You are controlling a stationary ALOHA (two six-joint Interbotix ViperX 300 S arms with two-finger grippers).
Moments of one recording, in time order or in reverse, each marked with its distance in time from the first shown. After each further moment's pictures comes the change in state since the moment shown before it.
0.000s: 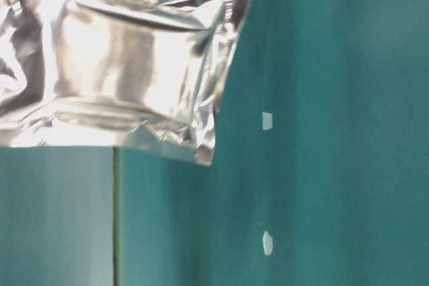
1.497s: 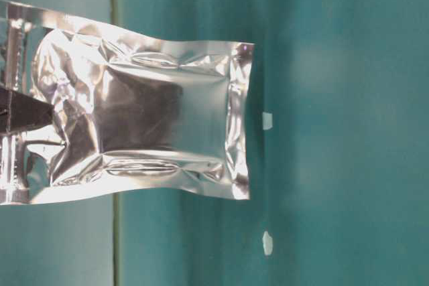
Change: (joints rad) left arm 0.012 0.359 0.040 0.000 -0.301 -0.198; right arm 0.055 0.169 -0.115 -0.199 0.012 -0.207
